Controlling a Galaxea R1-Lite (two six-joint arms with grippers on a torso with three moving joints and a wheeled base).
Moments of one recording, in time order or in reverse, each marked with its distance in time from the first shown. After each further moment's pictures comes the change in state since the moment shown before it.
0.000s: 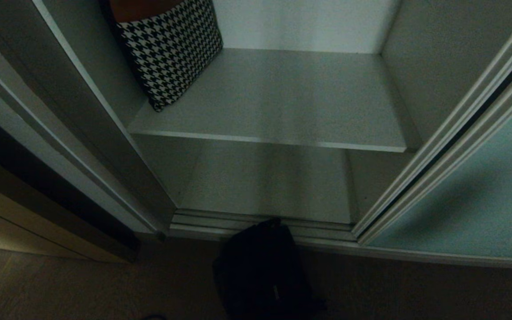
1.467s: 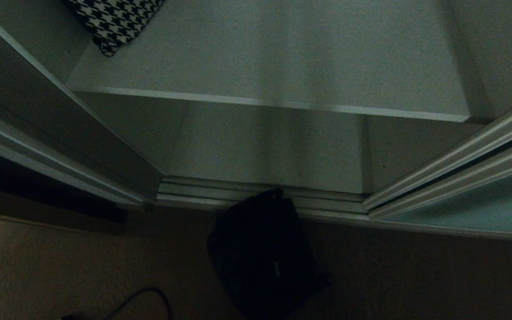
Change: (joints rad) left arm 0.000 0.001 -0.003 0.004 -0.001 -0.001; right arm 0.000 0.000 0.000 0.000 0.000 0.000
